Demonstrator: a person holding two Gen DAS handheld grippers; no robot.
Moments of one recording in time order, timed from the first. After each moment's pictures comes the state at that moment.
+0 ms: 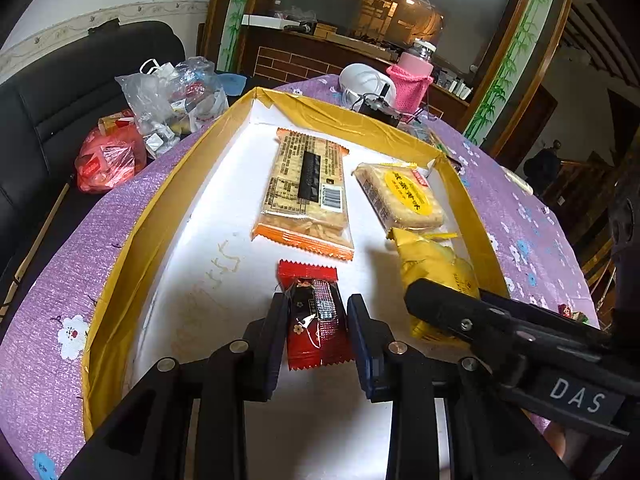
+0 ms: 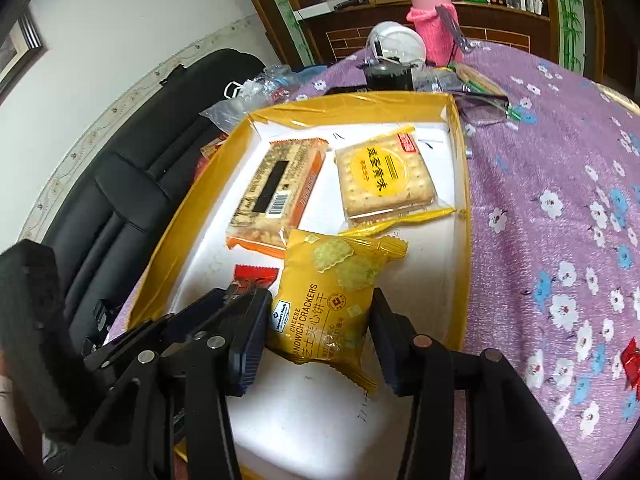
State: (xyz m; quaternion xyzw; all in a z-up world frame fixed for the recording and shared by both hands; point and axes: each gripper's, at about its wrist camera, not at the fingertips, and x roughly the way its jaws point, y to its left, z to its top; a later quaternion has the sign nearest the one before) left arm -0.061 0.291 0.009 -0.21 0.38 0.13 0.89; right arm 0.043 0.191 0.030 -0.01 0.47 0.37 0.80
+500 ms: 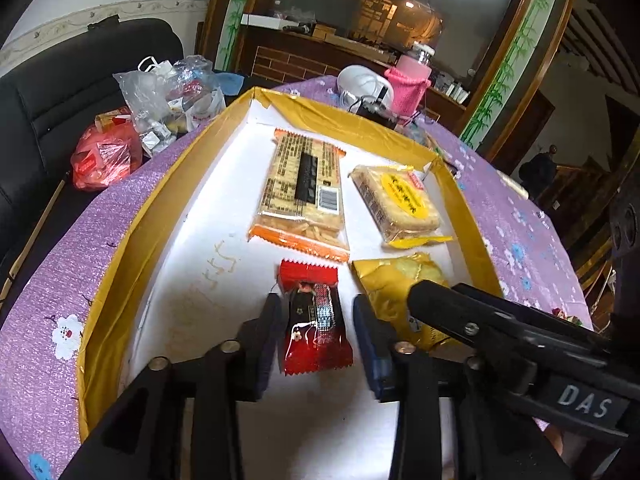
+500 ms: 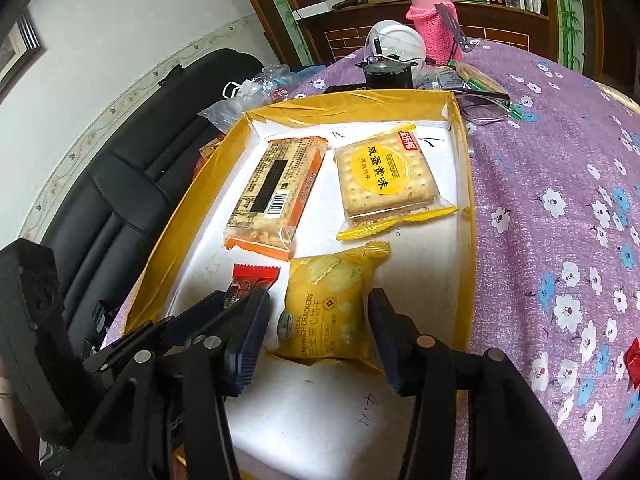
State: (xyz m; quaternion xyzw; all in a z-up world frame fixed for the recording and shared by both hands) left arm -0.062 0.294 0.010 -0.23 0.36 0.12 0.90; right arm 0.040 0.188 0.034 -0.01 0.46 0.37 0.81
